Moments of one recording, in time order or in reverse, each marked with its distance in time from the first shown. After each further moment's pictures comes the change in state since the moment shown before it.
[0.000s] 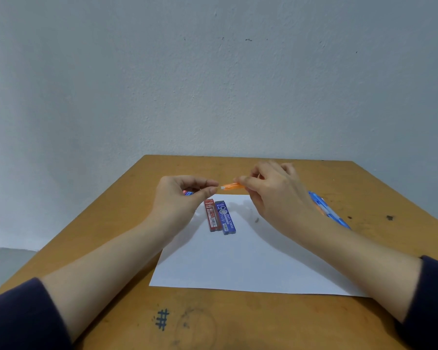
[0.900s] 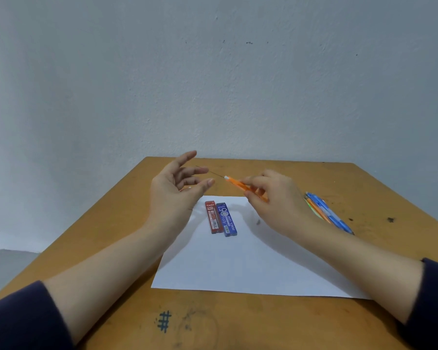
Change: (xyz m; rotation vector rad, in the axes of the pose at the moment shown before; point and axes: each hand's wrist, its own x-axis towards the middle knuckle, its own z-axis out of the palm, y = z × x) left_hand 0.000 0.003 -0.002 -0.179 0.107 0.163; right_hand 0.003 -0.008 -0.007 0.355 -0.280 0.362
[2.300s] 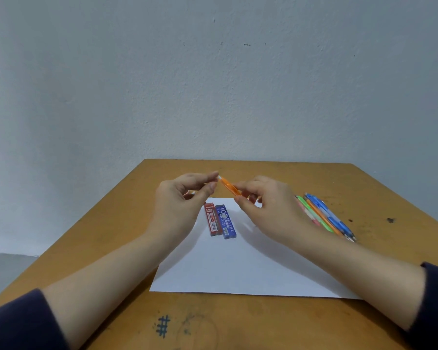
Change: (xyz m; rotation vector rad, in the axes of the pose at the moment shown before) left_hand -0.006 -0.001 0.004 0.093 -0.101 0.065; right_hand -0.008 -0.023 -0.007 0.162 -0.046 0.035
